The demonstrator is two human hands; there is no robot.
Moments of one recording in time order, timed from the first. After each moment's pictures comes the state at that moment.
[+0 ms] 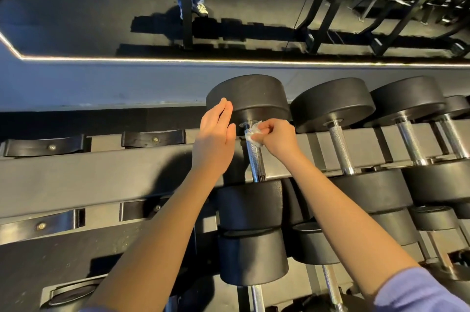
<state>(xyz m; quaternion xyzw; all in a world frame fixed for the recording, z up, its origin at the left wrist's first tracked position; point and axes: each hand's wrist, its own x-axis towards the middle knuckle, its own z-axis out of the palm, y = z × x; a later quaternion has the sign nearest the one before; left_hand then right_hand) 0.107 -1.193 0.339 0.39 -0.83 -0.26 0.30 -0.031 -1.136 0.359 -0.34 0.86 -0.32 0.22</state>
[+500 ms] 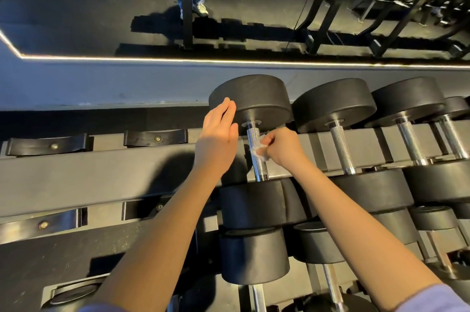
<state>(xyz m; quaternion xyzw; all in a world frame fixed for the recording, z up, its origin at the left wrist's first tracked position) 0.109 -1.195 0.335 0.38 -0.83 -0.25 0.33 -0.030 -1.125 0.353 -0.34 0.88 -0.20 0.26</state>
